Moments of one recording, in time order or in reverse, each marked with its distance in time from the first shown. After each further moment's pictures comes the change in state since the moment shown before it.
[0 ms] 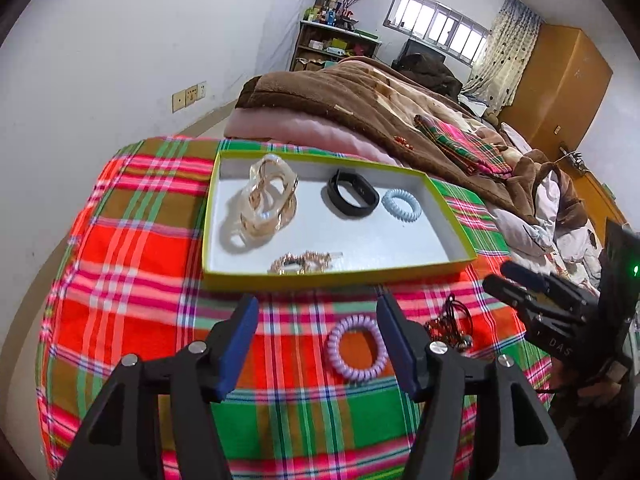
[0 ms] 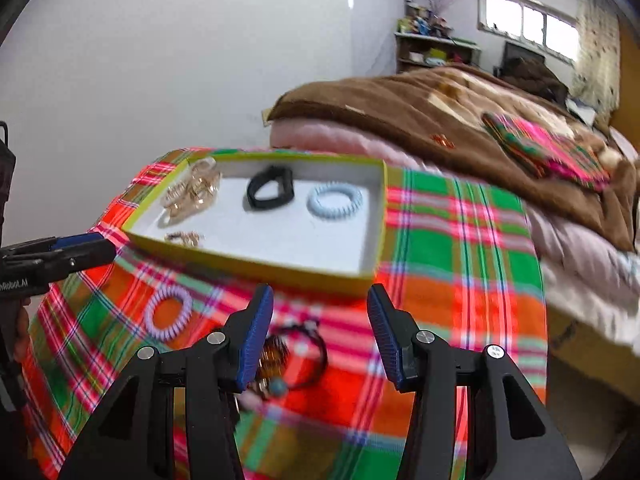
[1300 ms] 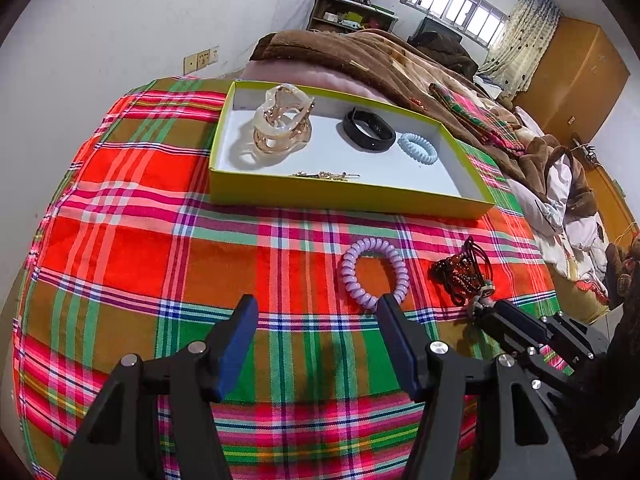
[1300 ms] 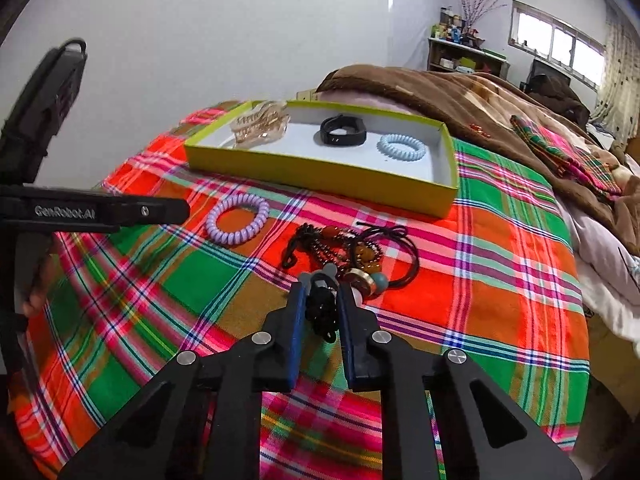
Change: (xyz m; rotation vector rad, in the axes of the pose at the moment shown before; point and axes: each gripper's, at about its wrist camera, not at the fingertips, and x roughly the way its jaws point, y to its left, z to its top) left arm 0.012 0.003 -0.046 -0.040 0.096 0.025; right arm -0.014 0.059 -0.065 -0.129 -0.002 0.018
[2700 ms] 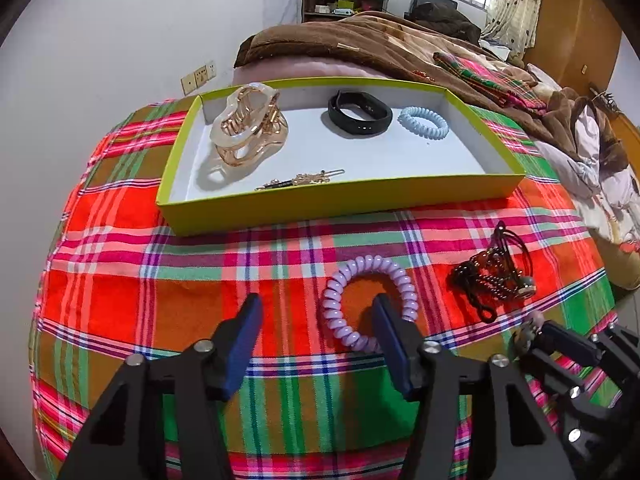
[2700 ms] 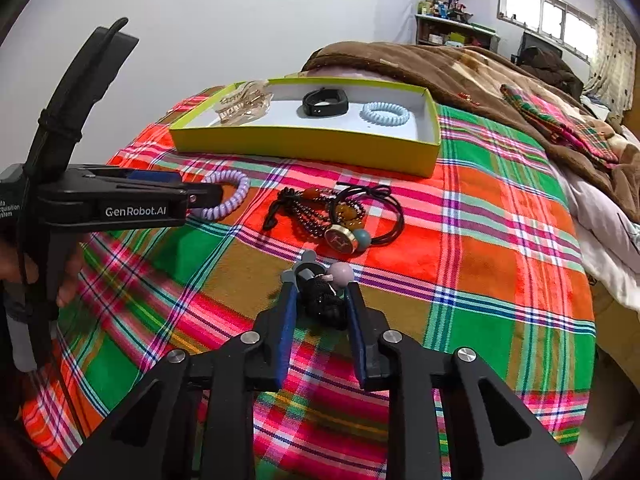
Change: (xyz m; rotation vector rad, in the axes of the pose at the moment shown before) left arm 0.033 -0.038 0.009 0.150 0.013 0.175; right arm 0.002 -0.009 -0.014 0.054 0.074 -0.015
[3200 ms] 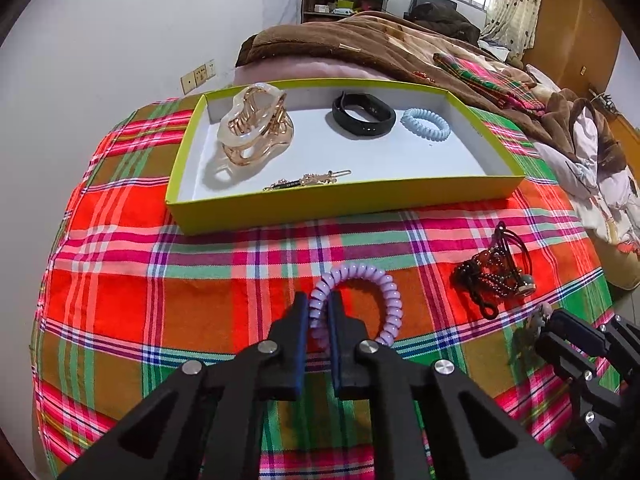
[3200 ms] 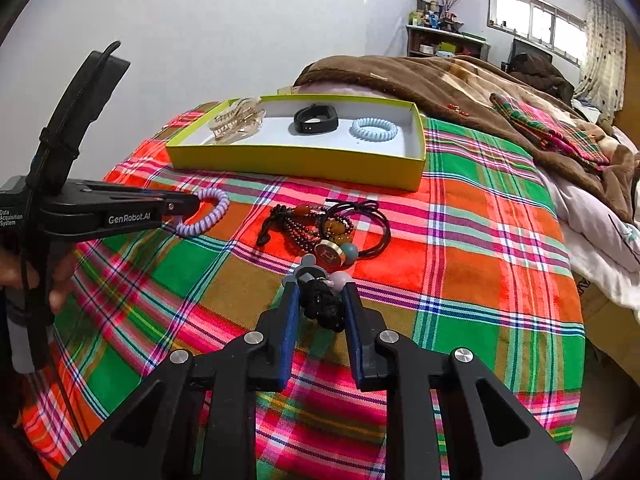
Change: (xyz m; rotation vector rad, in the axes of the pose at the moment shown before) left arm -0.003 0.007 0.000 -0.008 0.005 -0.020; right arm -0.009 -0.002 0.003 0.014 -0.044 -0.014
